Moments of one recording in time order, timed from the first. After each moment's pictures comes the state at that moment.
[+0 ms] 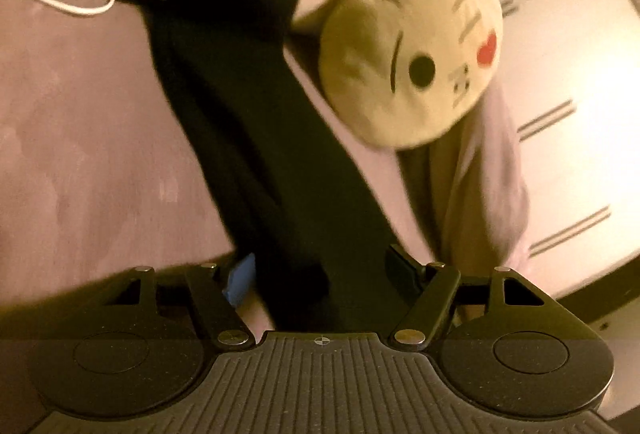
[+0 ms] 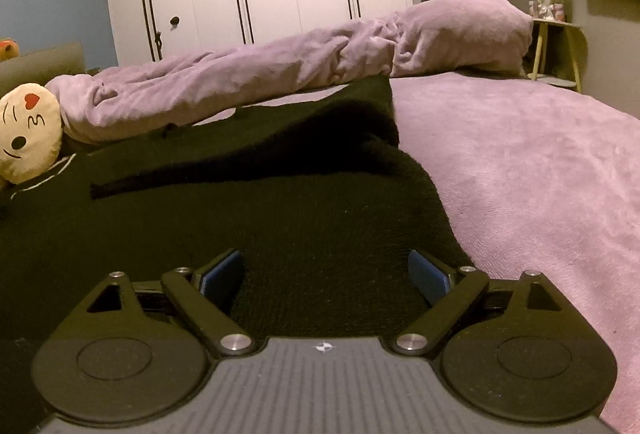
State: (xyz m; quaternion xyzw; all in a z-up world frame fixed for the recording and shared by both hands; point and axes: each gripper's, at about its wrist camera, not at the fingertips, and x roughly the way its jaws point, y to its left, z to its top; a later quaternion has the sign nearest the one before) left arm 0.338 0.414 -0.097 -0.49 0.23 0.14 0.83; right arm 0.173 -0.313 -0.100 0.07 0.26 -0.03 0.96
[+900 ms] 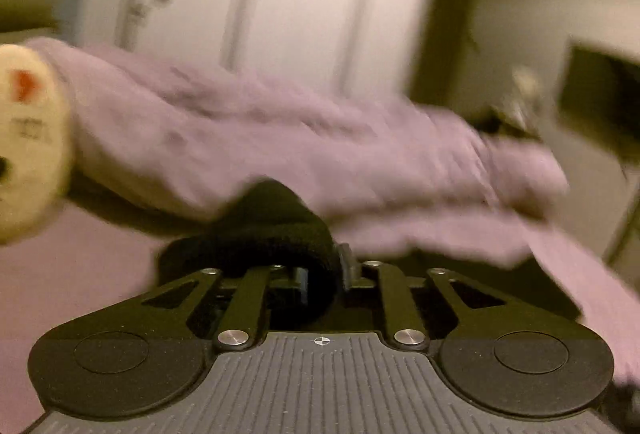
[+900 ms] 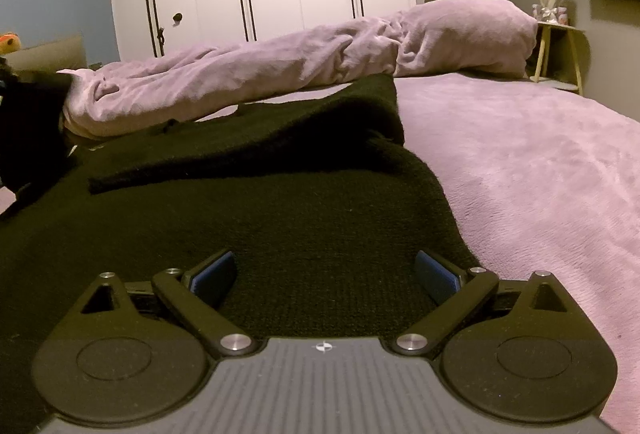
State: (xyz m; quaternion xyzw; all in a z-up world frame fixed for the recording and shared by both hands) left arm 0.337 0.105 0.050 -0.05 0.25 -0.20 0.95; right arm 0.174 -0.311 -0.102 0.07 0.26 -0.03 0.96
